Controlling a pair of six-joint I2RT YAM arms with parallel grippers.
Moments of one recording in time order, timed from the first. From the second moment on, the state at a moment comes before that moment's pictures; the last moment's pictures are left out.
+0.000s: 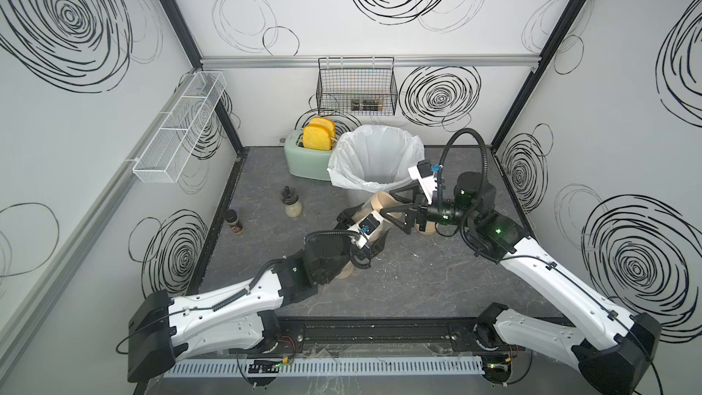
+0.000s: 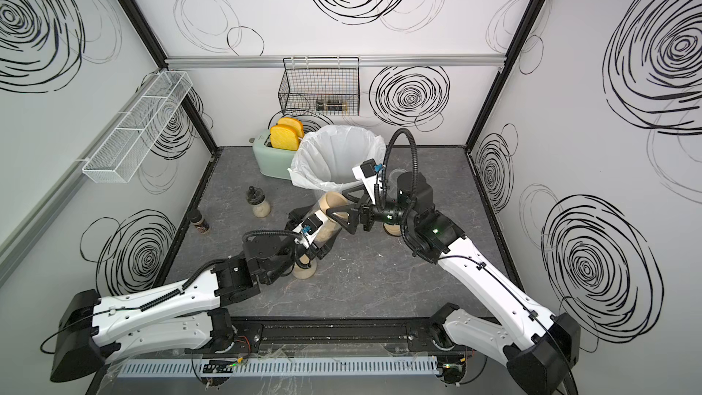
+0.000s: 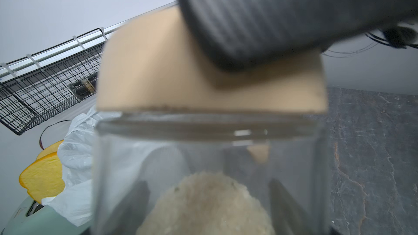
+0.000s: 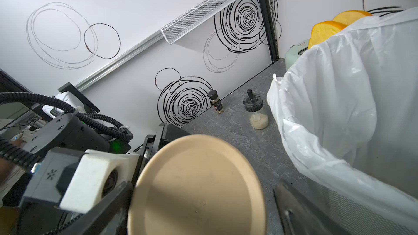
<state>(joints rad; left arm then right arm) -1.05 1.02 0.67 0.26 -0.39 0.30 0.64 1.06 1.00 -0.11 -0.65 0.34</state>
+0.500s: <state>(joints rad) -1.00 0.99 0.67 0.24 -0.25 0.23 0.65 1.06 1.00 -0.12 -0.66 0.31</state>
